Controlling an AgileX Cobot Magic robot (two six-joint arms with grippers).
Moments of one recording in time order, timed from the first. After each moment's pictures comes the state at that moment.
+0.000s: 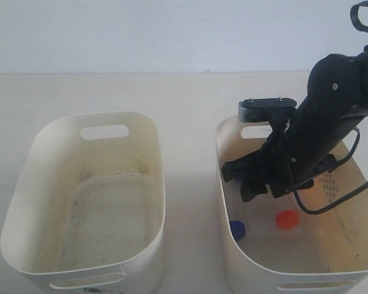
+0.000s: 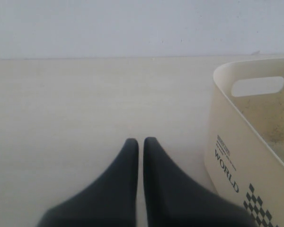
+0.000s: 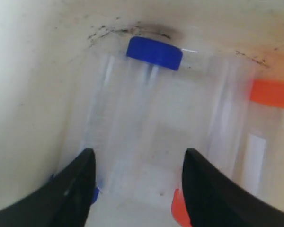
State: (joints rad) left arm -0.02 0.00 0.00 -0.06 0.31 0.05; right arm 0.36 1.70 -0.92 0.22 0.61 0.06
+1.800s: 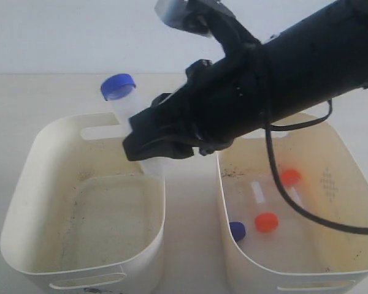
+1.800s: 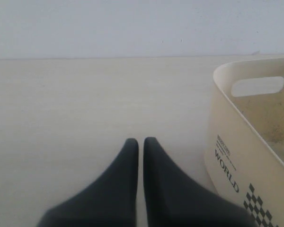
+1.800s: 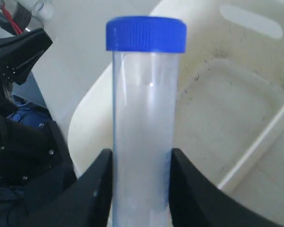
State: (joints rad) left arm -0.02 0.00 0.00 -0.06 0.31 0.05; right arm 0.58 1.40 -1.01 0.96 0.69 -0.67
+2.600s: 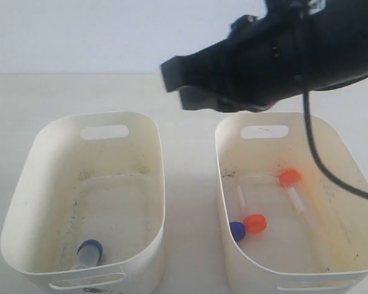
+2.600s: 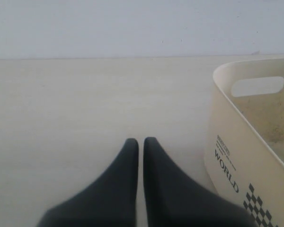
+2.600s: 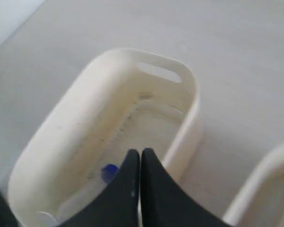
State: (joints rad) left arm -0.02 0.00 0.00 -0.06 0.31 0.05; right arm 0.57 1.28 -1.01 0.49 0.54 -0.13
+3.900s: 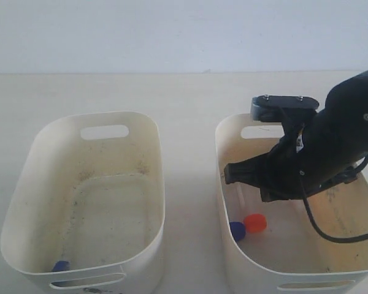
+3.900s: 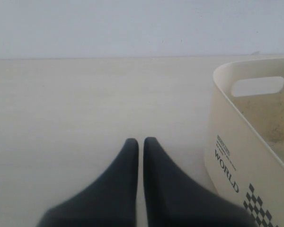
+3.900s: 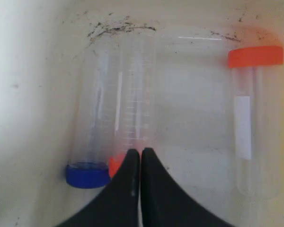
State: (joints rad) left arm -0.02 0.00 0.00 -0.06 0.31 0.05; right arm 0.46 1.54 -0.79 0.00 0.53 0.45
